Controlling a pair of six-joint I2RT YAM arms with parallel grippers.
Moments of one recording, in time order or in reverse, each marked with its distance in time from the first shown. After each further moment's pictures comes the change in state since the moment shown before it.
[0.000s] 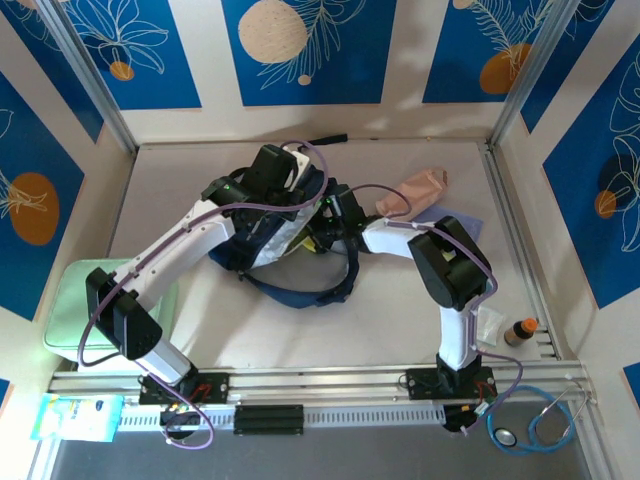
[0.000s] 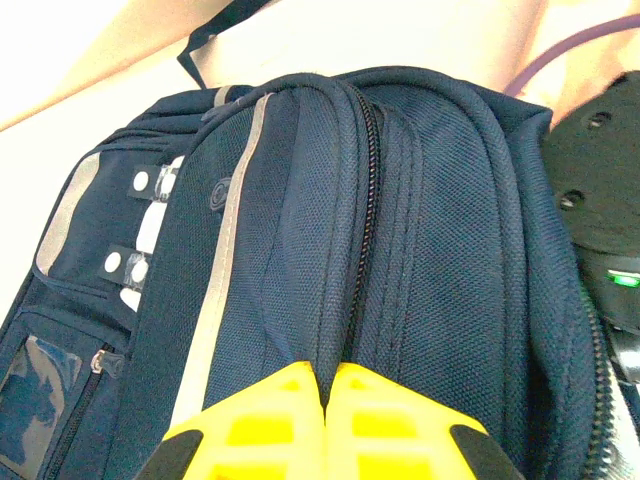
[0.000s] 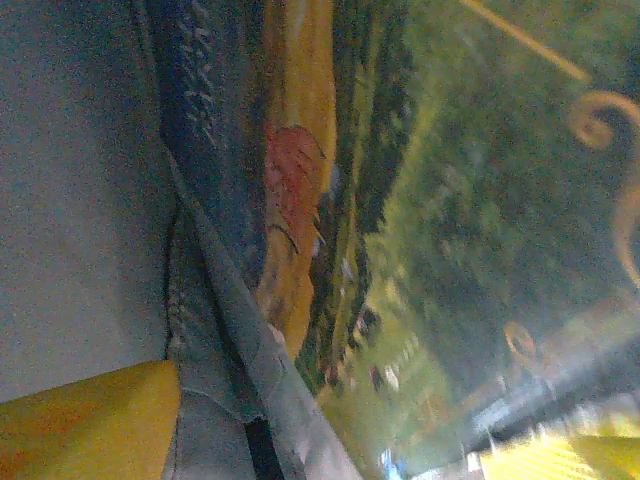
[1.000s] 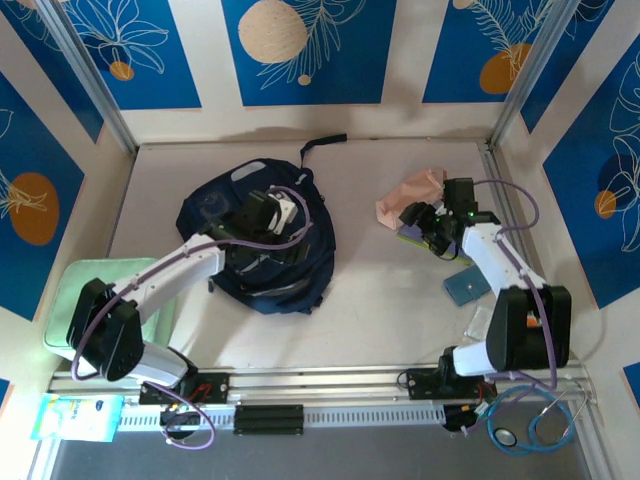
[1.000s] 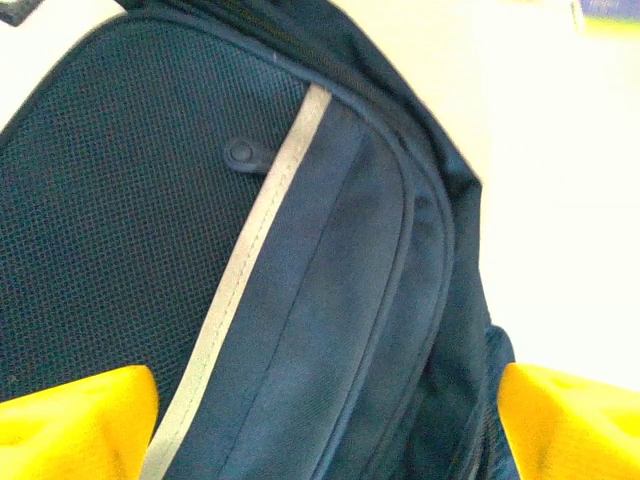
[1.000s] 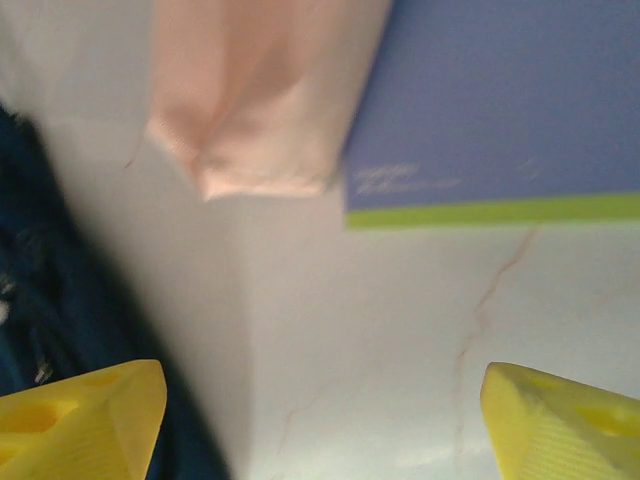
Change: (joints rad) left arm 0.061 -0.148 -0.517 0.273 0.254 -0.149; right arm -0.623 -0.504 -0.157 -0.700 0.210 -0.595
